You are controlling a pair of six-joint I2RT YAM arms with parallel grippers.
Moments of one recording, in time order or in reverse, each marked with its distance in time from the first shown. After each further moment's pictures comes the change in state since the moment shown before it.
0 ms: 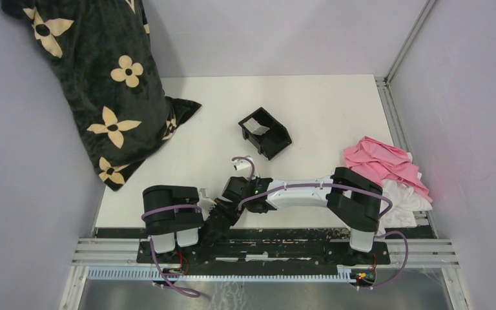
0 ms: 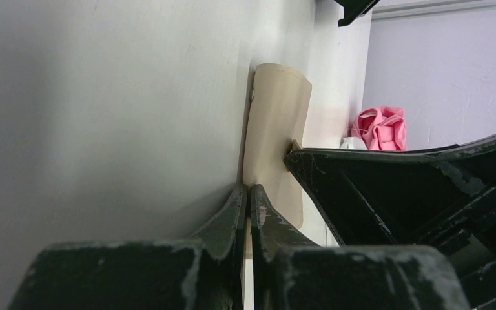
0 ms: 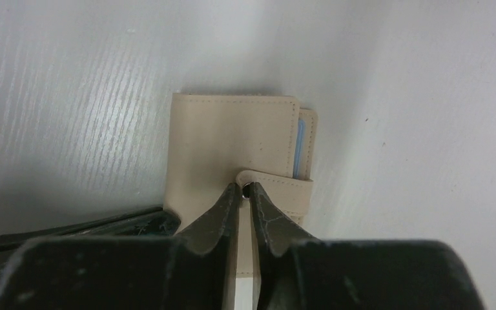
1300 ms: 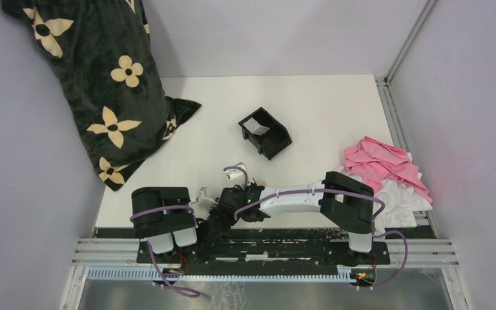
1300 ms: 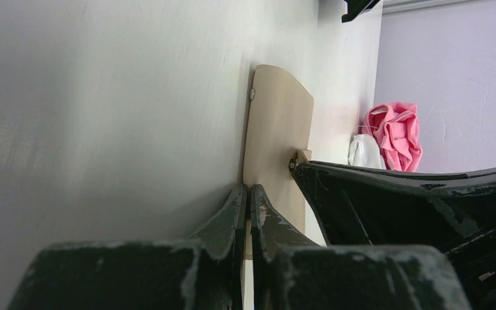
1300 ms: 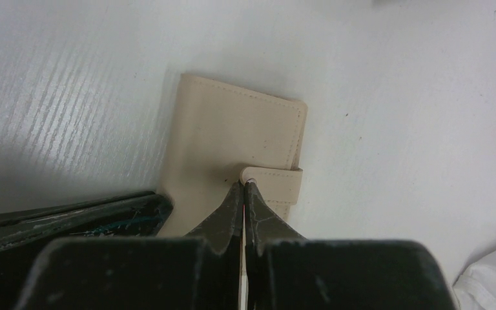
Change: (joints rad) left arm 0.000 -0.085 0.014 -0.121 0.000 0.031; right arm 0.080 0.048 0.048 -0.085 0.144 -0.037
